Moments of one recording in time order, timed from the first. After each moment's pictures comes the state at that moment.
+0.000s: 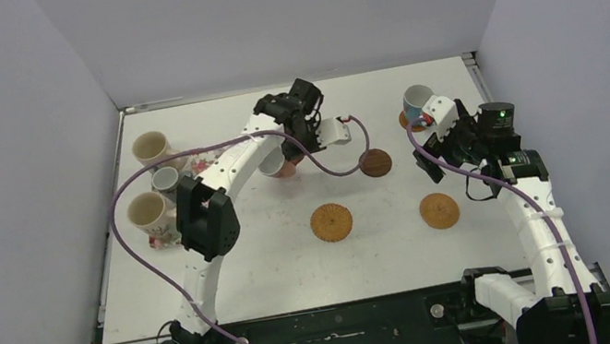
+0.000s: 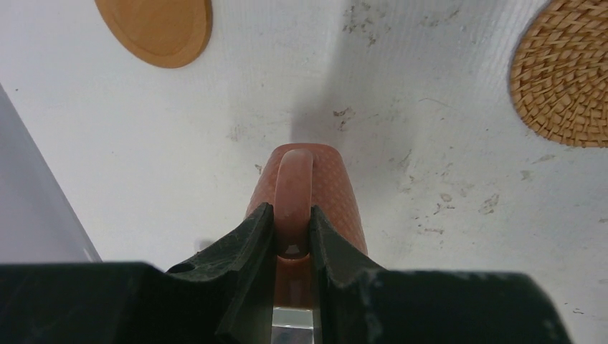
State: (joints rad) left arm -0.66 2.20 2.13 -1.12 -0.03 0.85; right arm -0.08 0.99 0.93 -0.58 -0.50 -0.66
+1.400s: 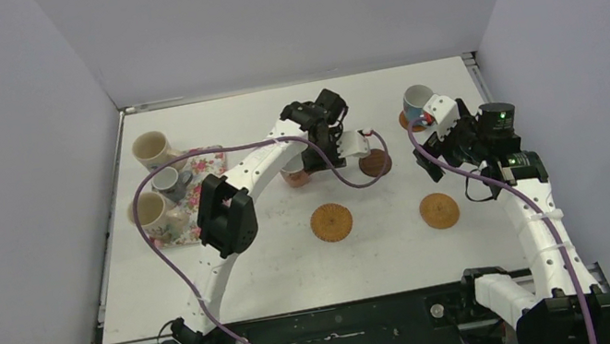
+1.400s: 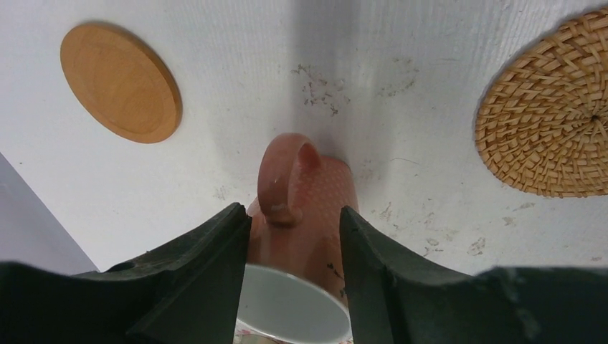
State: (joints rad) left arm -0.76 2.33 2.22 -1.14 -0.05 0.88; right arm -0.08 0.98 0.92 -0.55 -0.49 -0.64
